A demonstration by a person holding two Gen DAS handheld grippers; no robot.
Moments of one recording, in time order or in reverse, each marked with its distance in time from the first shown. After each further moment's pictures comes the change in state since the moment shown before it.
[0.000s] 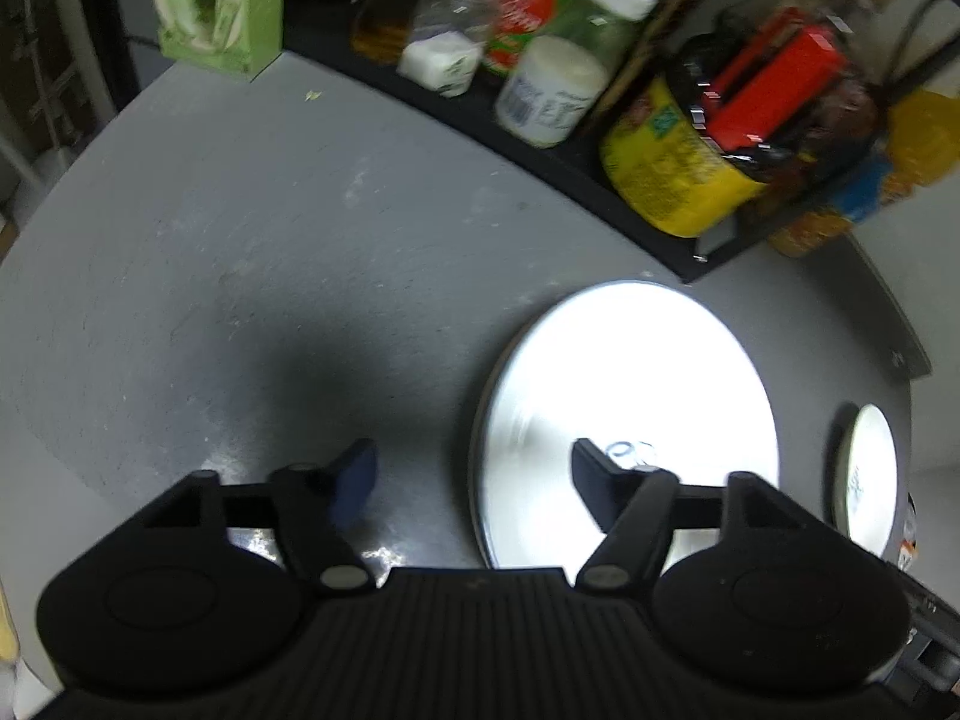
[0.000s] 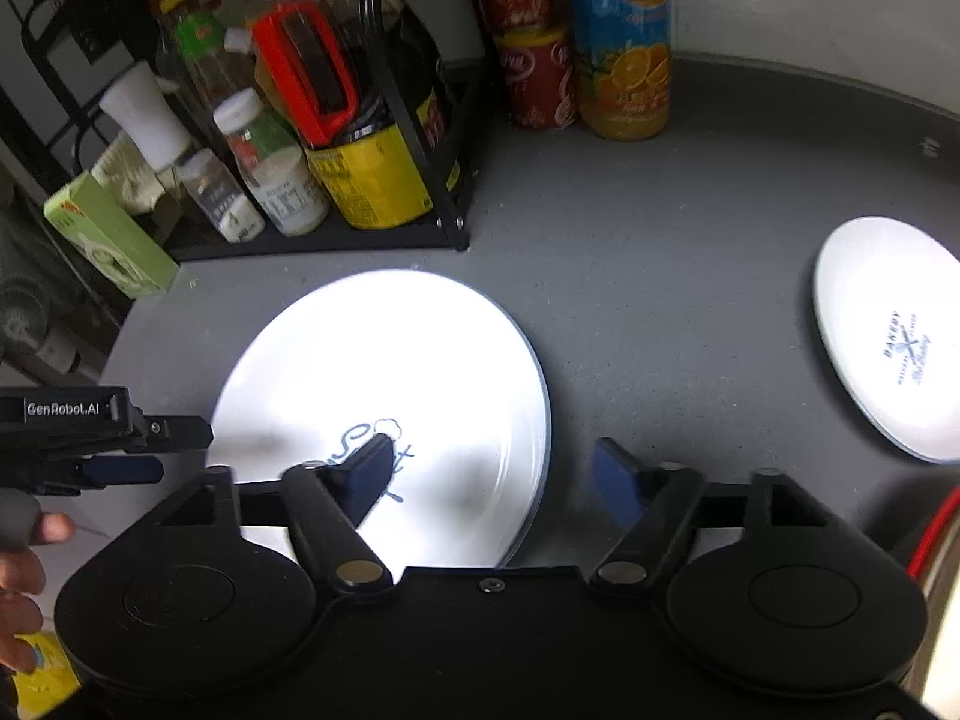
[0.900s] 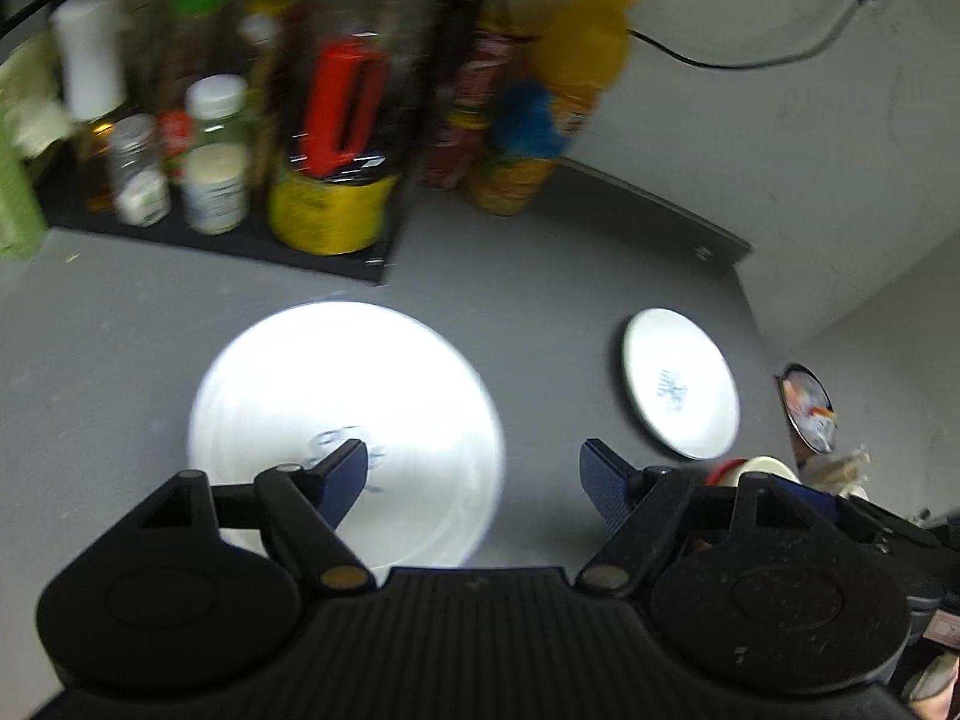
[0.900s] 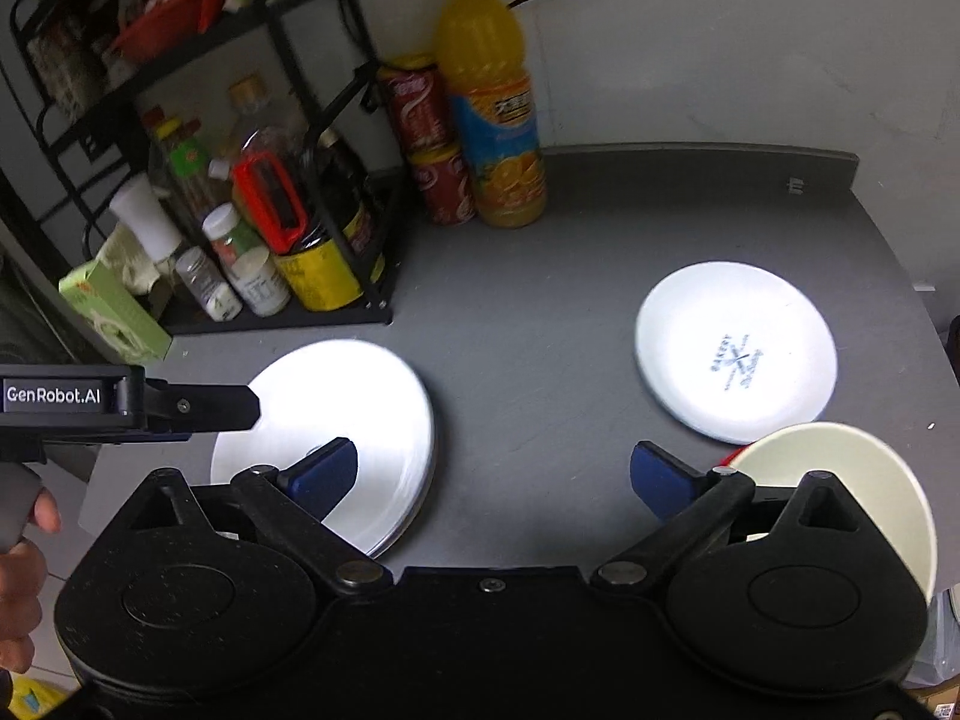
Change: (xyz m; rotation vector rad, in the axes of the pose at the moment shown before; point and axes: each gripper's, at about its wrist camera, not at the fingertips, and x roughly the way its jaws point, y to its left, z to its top) left arm -0.070 -0.139 -0.048 0.369 -0.074 -0.231; right arm -0.105 -0.056 -0.023 0.064 -0.143 -0.069
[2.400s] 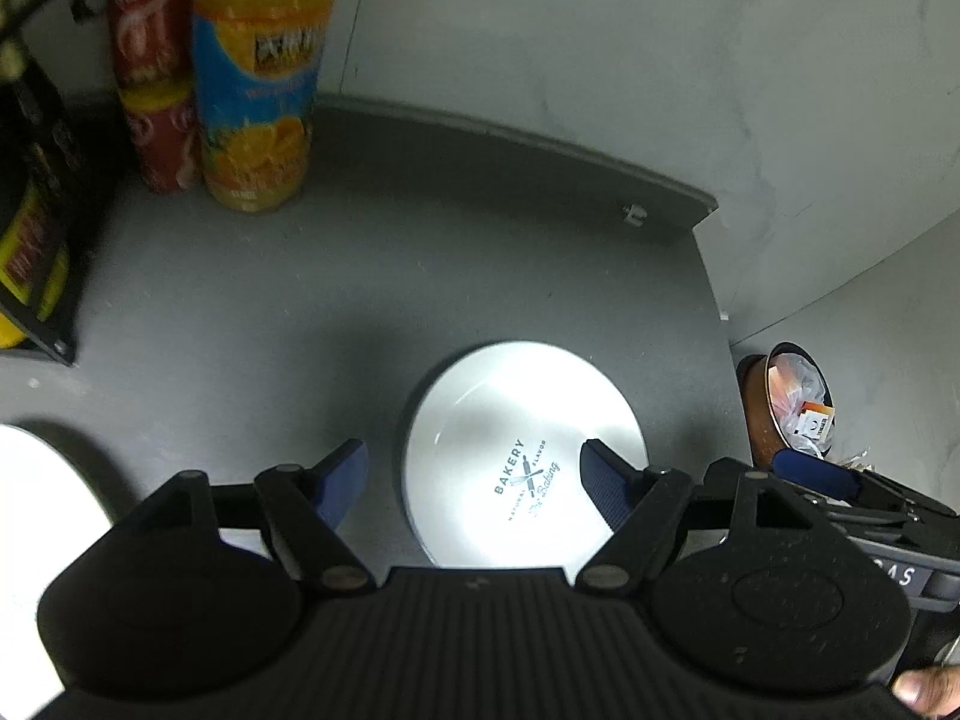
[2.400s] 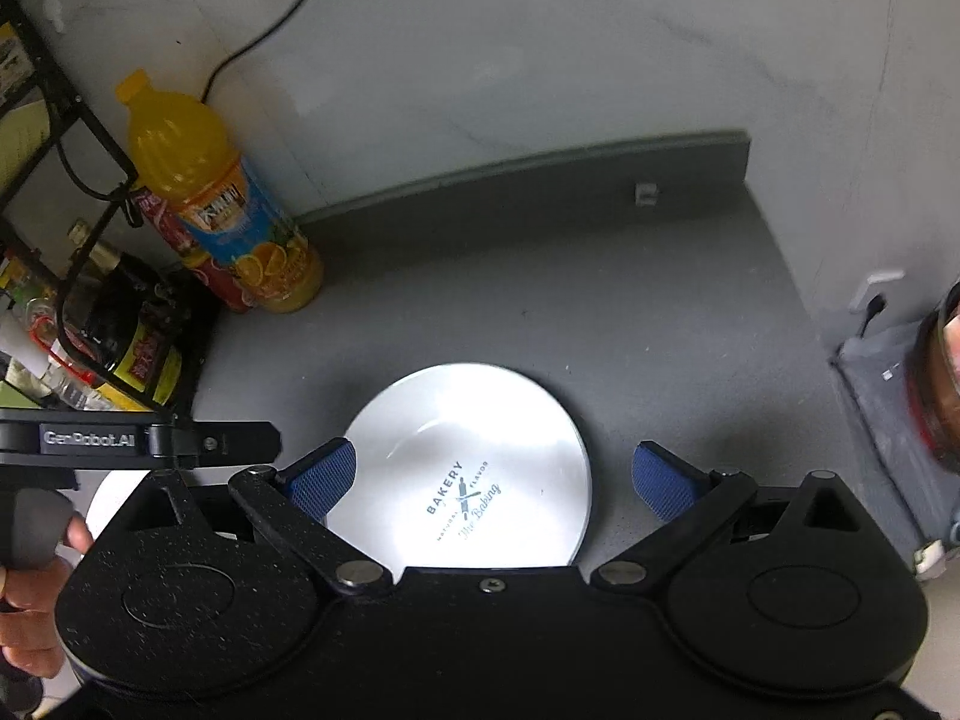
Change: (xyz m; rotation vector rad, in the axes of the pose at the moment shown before) left arm 0.187 -0.177 0.087 0.029 0.156 0.007; right arm 0.063 -0.220 0.079 0.114 0.079 0.030
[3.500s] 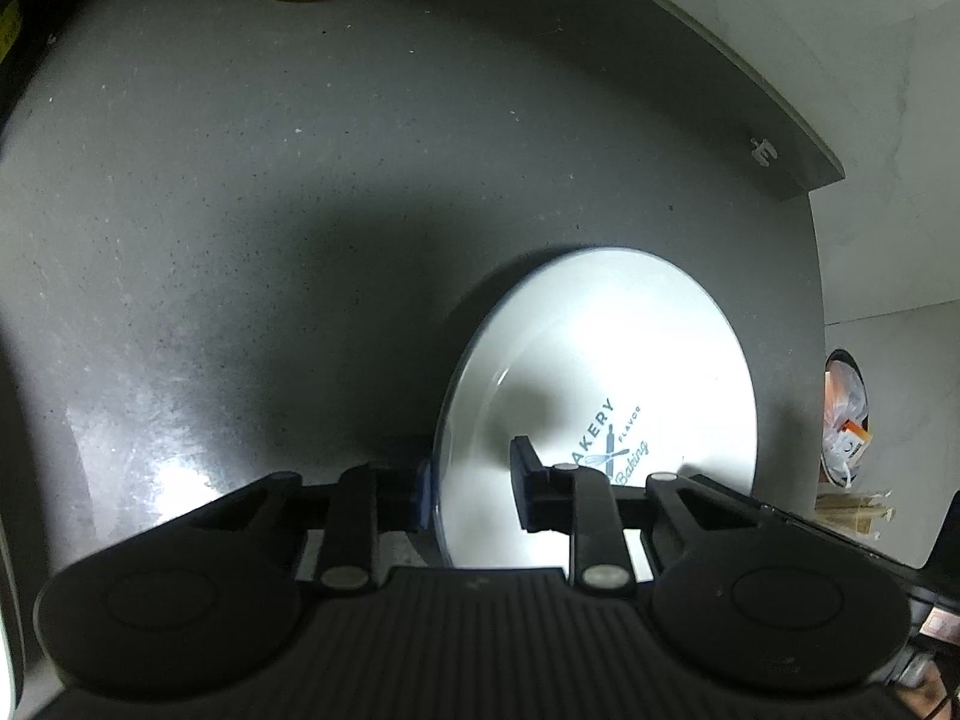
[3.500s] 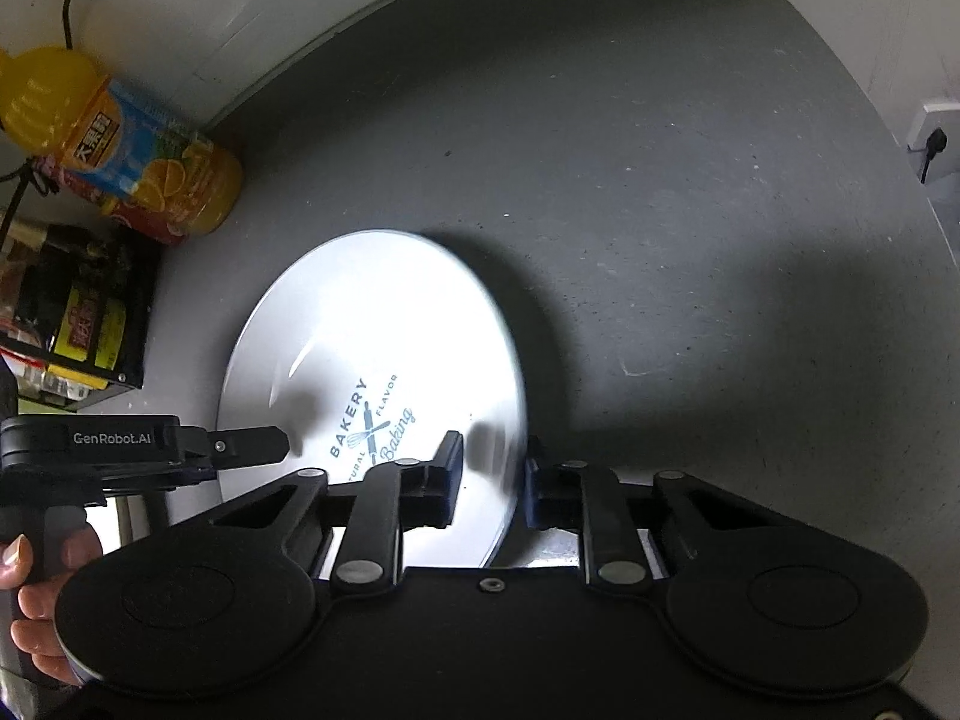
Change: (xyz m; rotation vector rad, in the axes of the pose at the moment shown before) left arm 0.103 0.037 -0.016 -0.216 0.182 0.013; right arm 0.092 -0.062 -0.015 0.147 0.232 0.104
